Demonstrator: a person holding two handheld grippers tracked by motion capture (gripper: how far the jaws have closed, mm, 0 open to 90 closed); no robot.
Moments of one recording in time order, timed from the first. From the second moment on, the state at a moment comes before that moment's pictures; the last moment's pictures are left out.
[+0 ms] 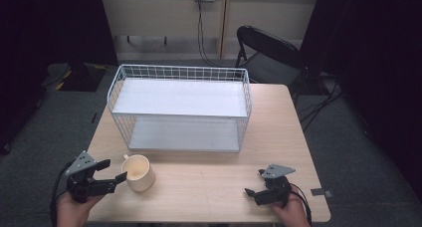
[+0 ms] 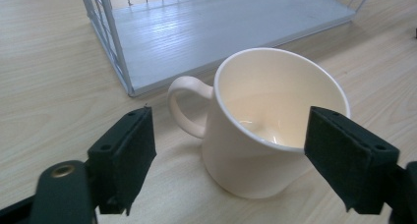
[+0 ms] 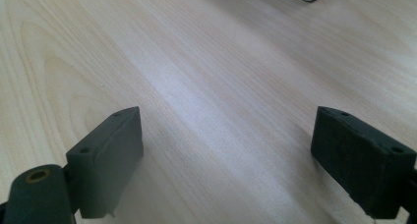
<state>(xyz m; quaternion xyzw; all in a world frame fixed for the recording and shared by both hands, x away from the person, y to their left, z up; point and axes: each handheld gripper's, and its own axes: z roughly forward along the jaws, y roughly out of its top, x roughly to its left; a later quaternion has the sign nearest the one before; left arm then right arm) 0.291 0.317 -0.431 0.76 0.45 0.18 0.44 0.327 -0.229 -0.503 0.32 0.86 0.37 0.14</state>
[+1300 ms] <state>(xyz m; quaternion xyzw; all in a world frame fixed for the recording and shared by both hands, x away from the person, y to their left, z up) 0.311 0.295 -0.434 0.76 0.48 0.19 0.40 0.327 -0.229 -0.503 0.32 0.86 0.37 0.14</state>
